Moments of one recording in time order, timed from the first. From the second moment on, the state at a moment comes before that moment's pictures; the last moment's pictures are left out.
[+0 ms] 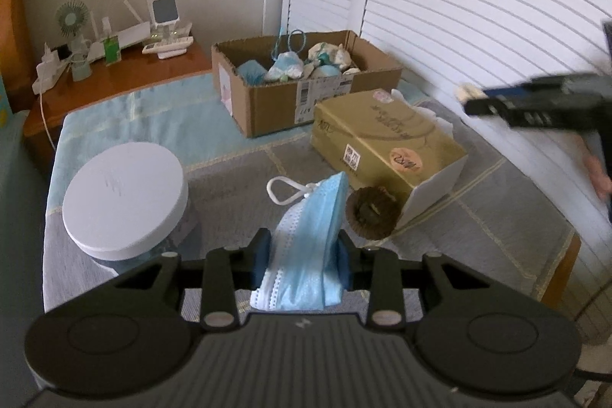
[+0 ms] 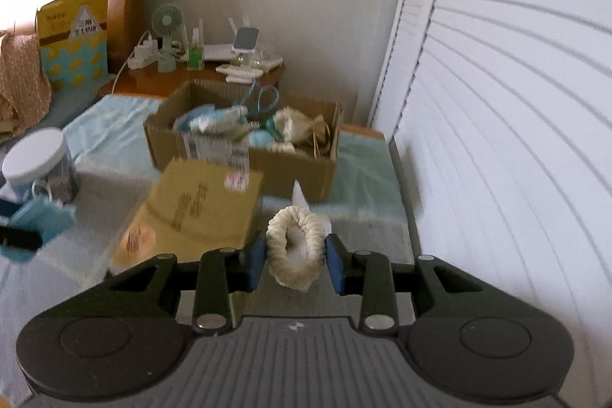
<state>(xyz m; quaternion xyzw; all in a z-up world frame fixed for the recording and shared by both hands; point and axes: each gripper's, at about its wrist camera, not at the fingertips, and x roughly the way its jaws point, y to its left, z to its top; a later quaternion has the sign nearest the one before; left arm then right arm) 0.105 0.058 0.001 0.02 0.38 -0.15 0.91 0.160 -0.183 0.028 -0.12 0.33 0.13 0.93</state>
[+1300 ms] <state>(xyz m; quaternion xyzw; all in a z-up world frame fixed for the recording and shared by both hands) 0.149 0.033 0.029 0.03 0.37 -0.14 0.92 0.206 -0.176 0.038 -0.05 0.33 0.13 0.93</state>
